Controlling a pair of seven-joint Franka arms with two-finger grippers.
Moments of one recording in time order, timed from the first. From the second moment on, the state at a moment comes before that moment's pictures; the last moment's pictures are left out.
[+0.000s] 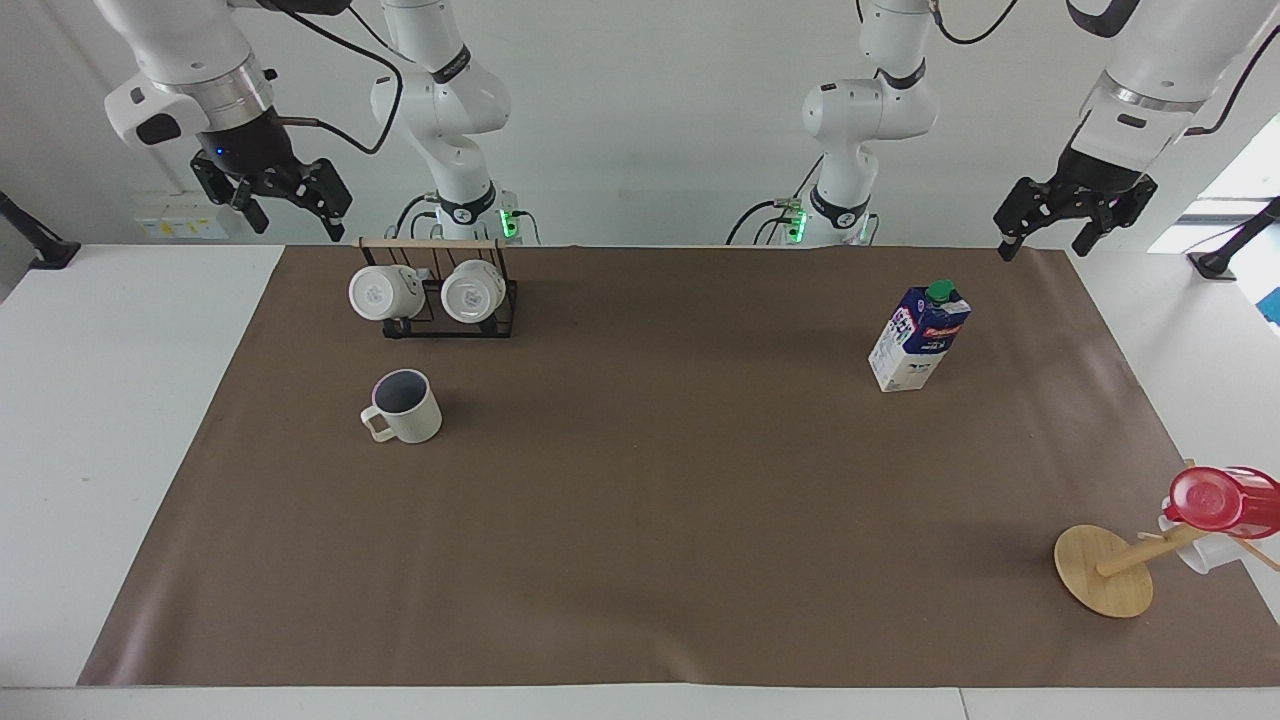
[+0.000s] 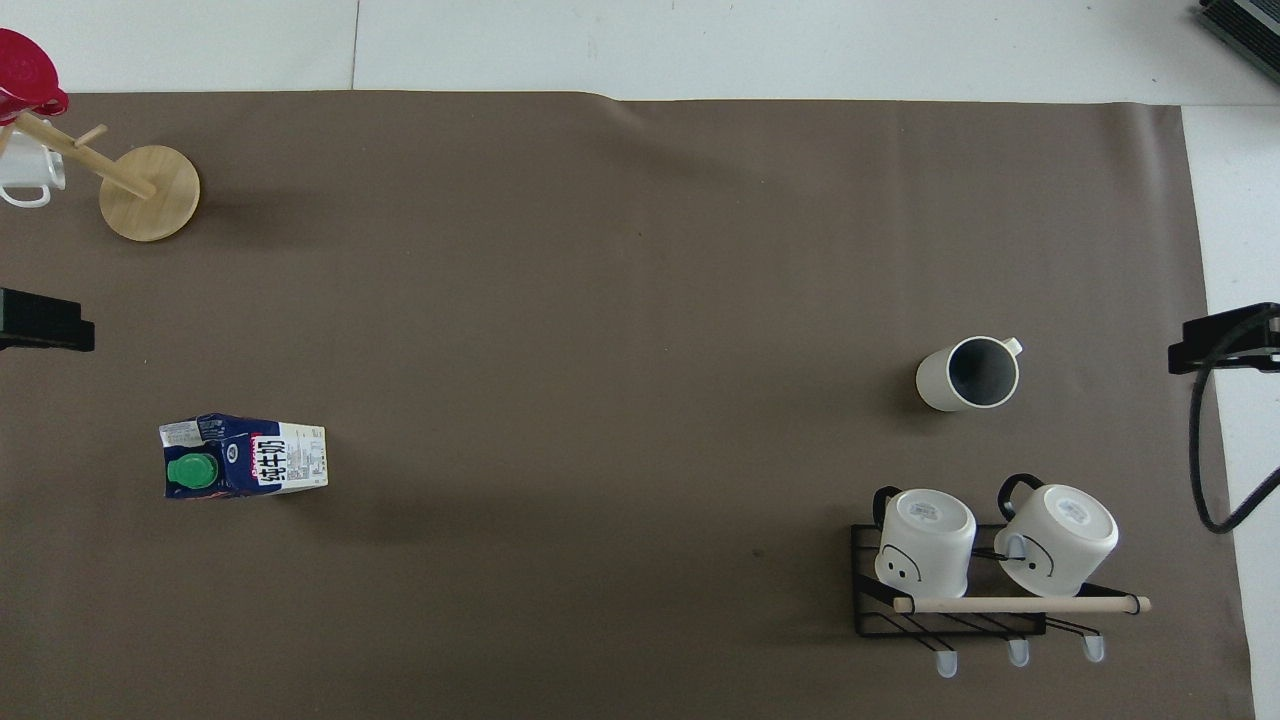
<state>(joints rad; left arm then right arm) -0.02 -0.09 0.00 -1.60 0.01 1.58 -0.03 0.02 -0.06 -0.08 -1.54 -0.02 1.46 0.08</state>
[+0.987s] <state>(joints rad) -0.02 -0.09 0.01 -1.60 0.01 1.58 -0.03 0.03 -0.06 -0.08 -1.56 -0.02 1.47 0.06</state>
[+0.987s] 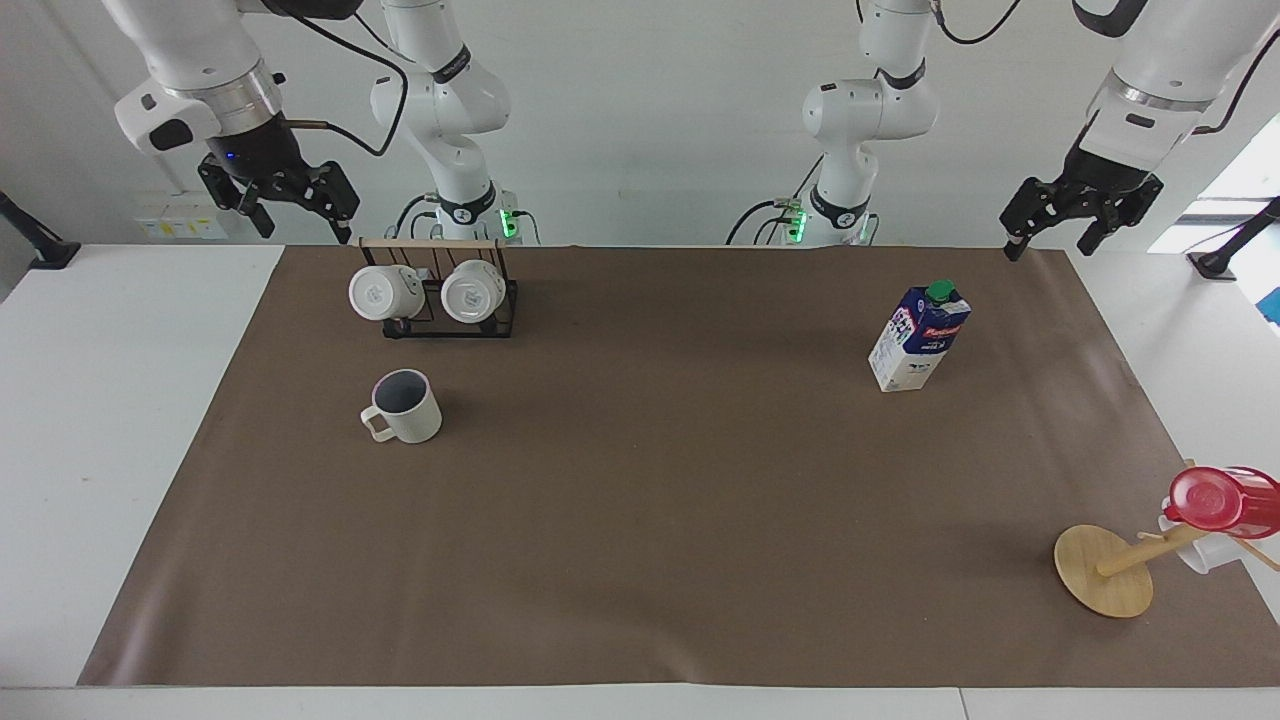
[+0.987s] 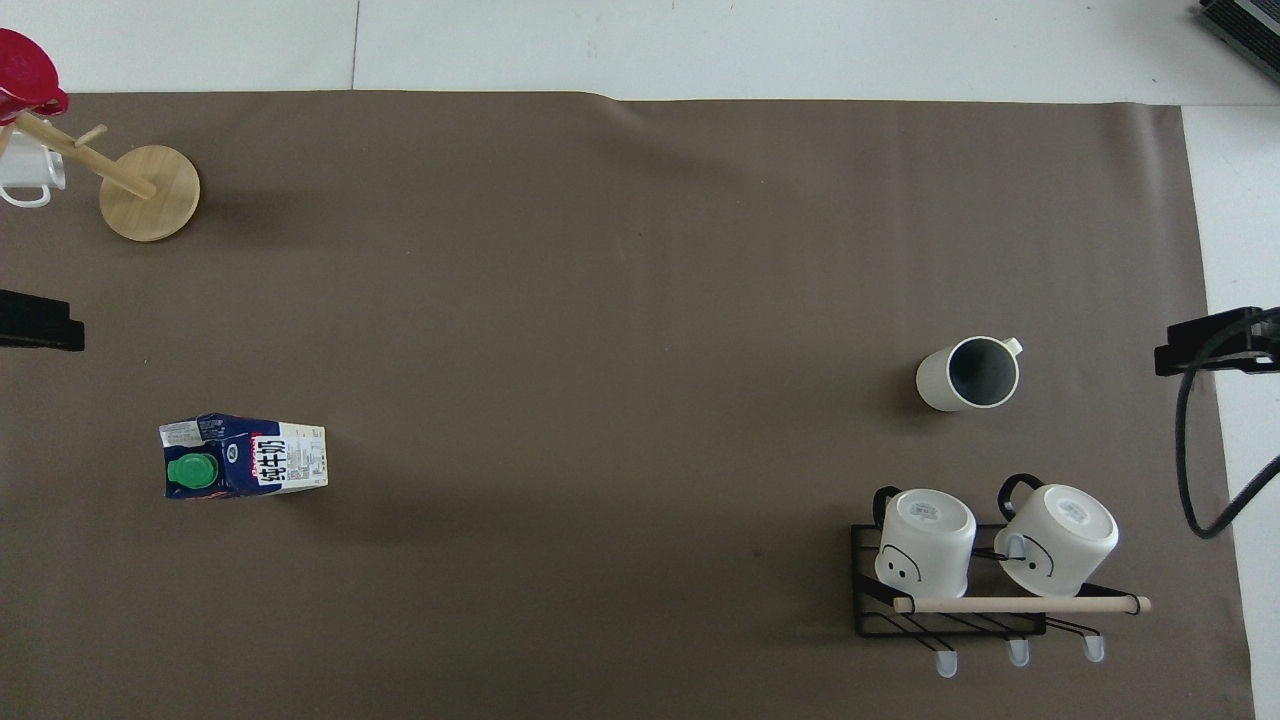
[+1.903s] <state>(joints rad) -0.02 -0.09 0.00 -1.60 0.01 1.58 -0.03 0.11 0.05 -0.06 -1.81 -0.02 1.88 0.07</state>
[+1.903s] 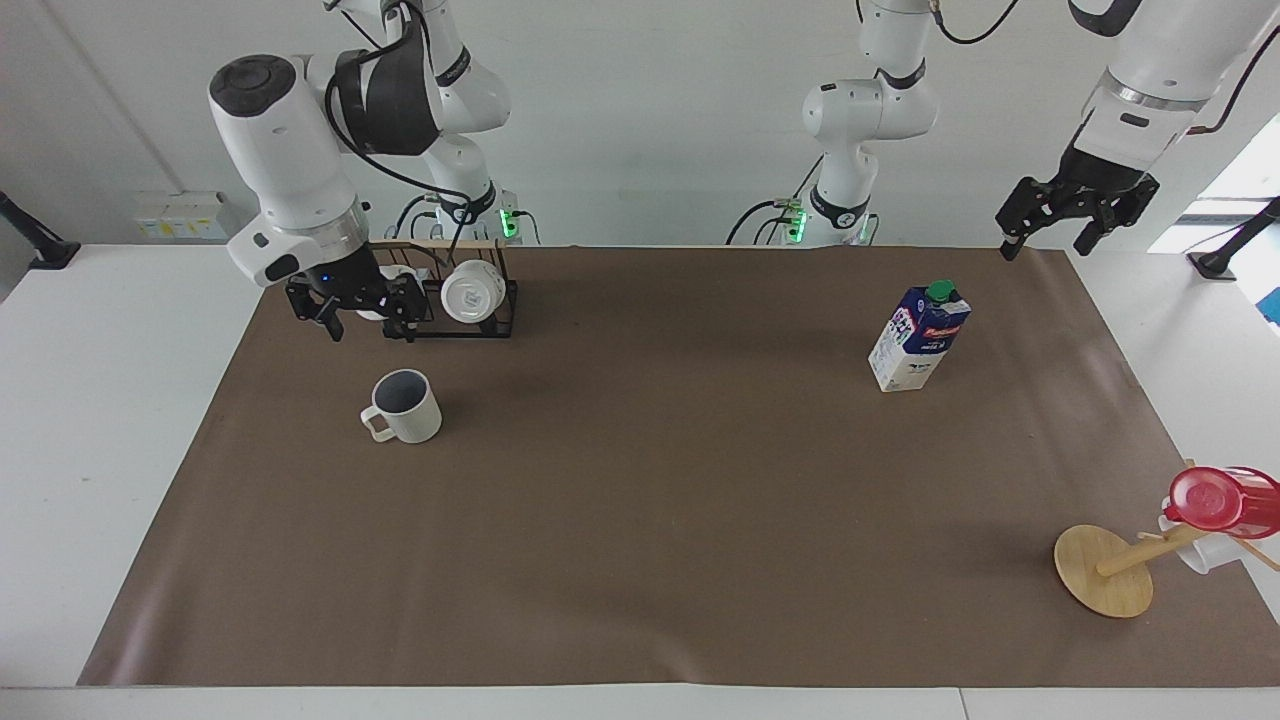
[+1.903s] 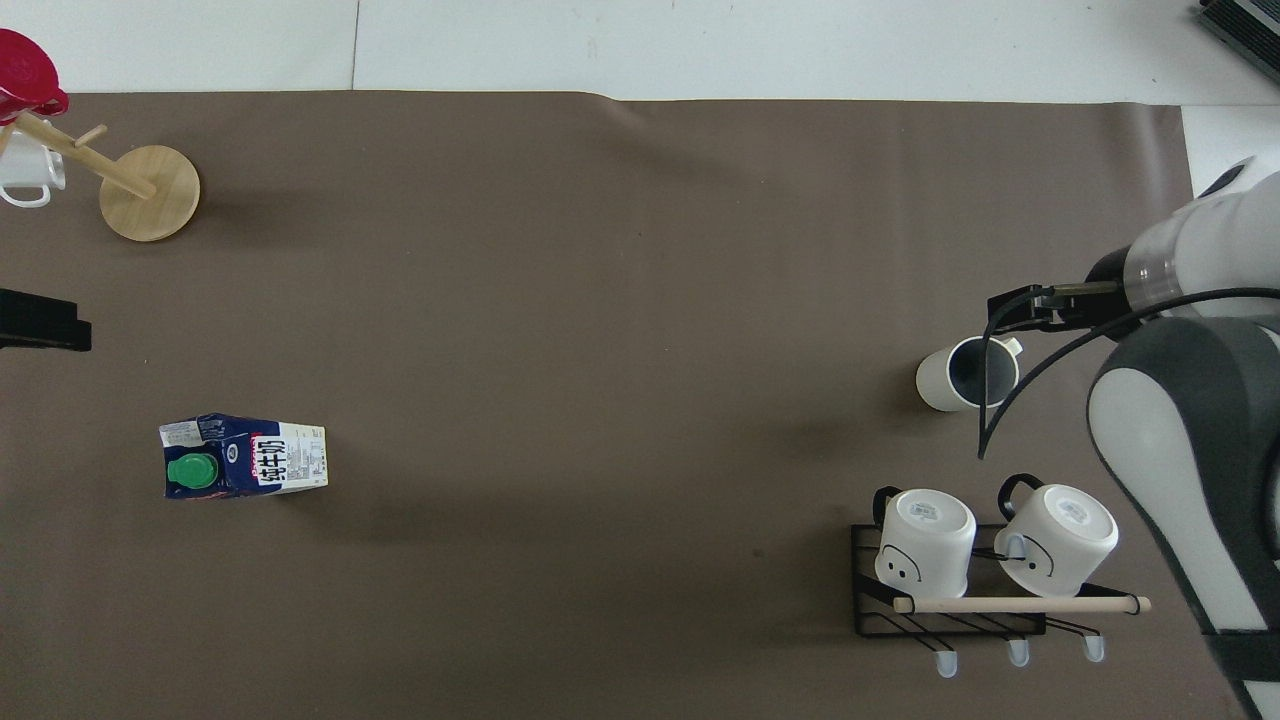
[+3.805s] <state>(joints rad) -0.02 -0.09 -0.02 -1.62 0.01 1.57 -0.03 0.13 0.17 -0.06 -2.09 -0.02 2.22 0.09</state>
